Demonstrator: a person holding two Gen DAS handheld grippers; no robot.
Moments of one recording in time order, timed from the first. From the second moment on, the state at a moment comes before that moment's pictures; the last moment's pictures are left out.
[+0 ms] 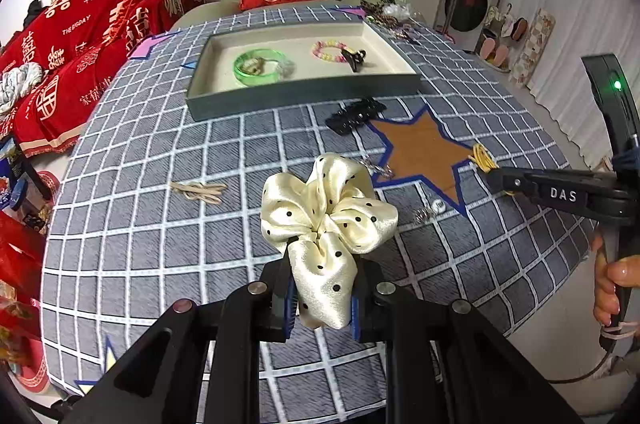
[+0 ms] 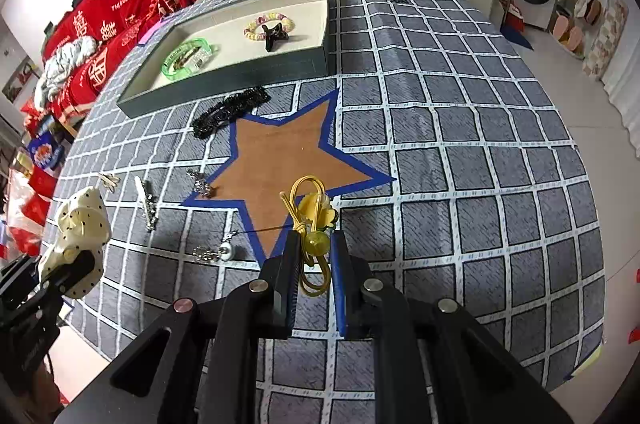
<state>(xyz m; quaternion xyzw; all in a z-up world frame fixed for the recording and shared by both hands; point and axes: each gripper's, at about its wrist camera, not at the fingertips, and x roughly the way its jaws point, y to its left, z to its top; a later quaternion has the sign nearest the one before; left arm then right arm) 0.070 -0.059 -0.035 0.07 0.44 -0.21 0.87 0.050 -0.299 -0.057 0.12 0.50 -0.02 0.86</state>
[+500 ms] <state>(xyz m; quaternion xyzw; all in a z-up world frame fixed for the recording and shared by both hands) 0.100 -0.040 -0.009 0.07 0.42 -0.19 0.89 0.060 -0.292 -0.025 0.14 0.47 0.01 0.87</state>
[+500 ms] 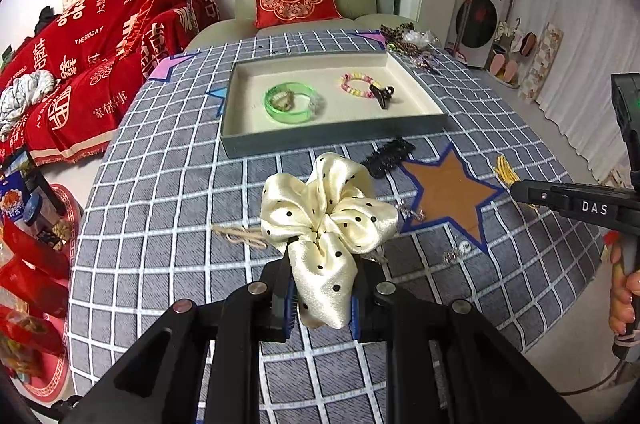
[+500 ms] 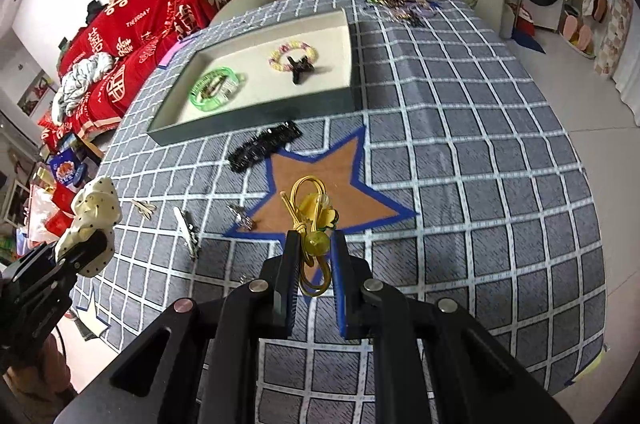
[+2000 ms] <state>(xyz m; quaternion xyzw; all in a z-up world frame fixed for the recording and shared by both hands) 0.363 -0.110 -0.032 0.09 0.44 -0.14 0.88 0.299 -0.297 -0.025 0.13 0.48 0.01 0.87</state>
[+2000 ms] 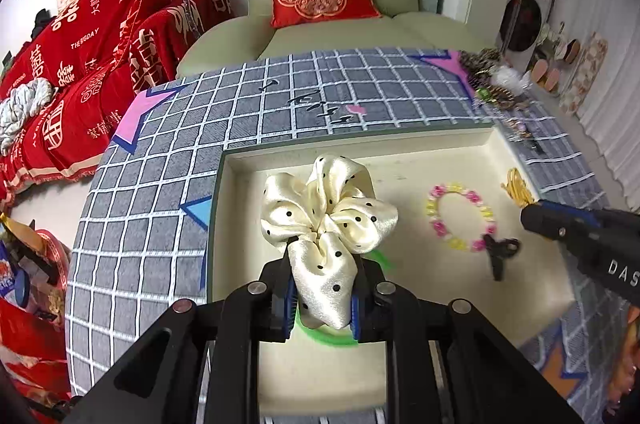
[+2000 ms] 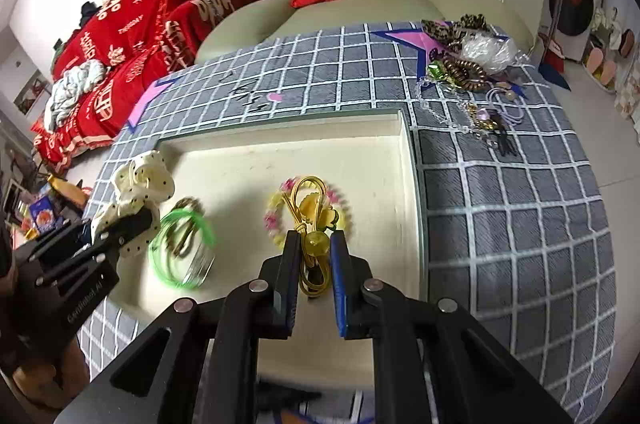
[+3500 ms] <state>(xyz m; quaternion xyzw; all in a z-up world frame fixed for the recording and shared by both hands) 0.339 -0.109 -0.017 0.11 0.41 -0.10 0.90 0.297 -0.302 -0.016 0.16 0.47 0.01 0.87</state>
